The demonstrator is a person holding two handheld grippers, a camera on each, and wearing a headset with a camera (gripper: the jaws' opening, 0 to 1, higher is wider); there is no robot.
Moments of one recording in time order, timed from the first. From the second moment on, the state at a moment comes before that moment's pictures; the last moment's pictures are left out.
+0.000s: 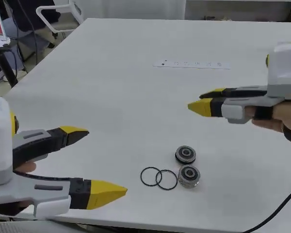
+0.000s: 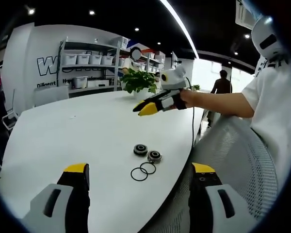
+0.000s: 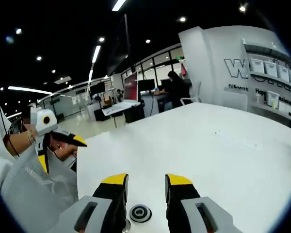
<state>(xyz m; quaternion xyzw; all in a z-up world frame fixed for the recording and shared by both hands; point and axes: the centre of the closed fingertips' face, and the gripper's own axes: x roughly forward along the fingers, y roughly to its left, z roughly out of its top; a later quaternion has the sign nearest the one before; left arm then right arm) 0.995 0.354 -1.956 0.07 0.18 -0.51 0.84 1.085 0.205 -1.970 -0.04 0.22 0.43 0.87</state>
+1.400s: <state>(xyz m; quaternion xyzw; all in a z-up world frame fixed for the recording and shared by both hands) 1.080 0.224 -2.002 0.17 0.13 -0.57 0.80 1.051 0.194 -2.050 -0.05 0.33 0.44 0.83</state>
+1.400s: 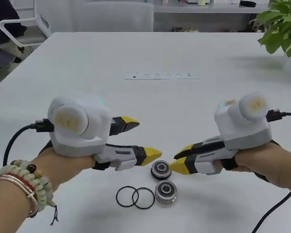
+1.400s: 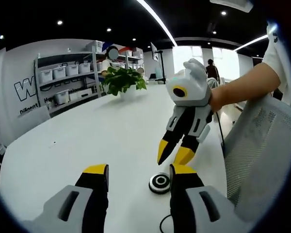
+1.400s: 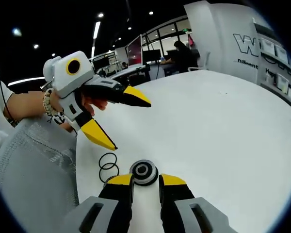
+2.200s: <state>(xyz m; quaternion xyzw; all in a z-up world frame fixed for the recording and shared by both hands) 1.058 0.213 -2.041 0.20 0.16 -0.58 0.77 1.044 0.198 -2.064 -0.09 0.35 0.45 0.81</state>
